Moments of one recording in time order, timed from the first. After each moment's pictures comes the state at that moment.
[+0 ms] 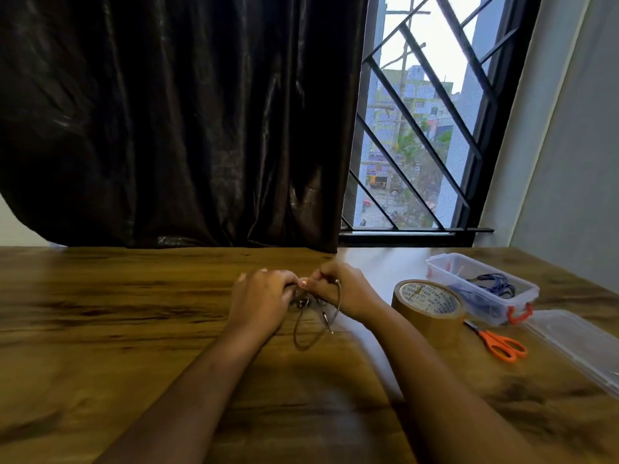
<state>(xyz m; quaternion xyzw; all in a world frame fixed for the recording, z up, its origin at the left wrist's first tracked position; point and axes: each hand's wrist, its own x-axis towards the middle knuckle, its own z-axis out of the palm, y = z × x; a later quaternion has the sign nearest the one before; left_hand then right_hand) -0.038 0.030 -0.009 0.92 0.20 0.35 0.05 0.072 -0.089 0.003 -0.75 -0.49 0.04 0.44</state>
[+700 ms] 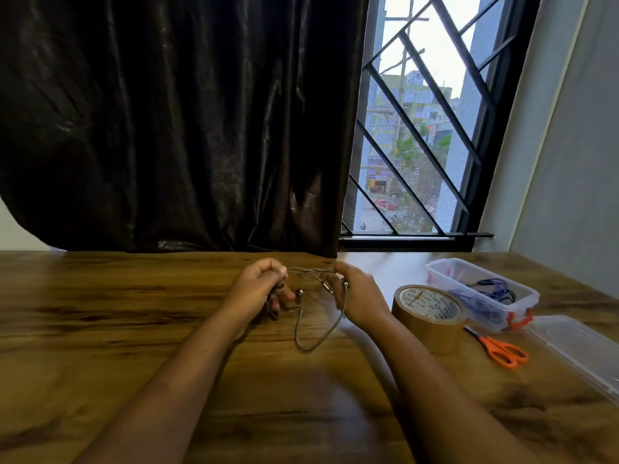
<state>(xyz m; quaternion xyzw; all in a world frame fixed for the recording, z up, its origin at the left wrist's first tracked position) -0.049 0.038 0.013 0.75 0.17 0.27 0.58 0.088 -0.089 -0.013 -0.81 -0.41 -0.09 0.41</state>
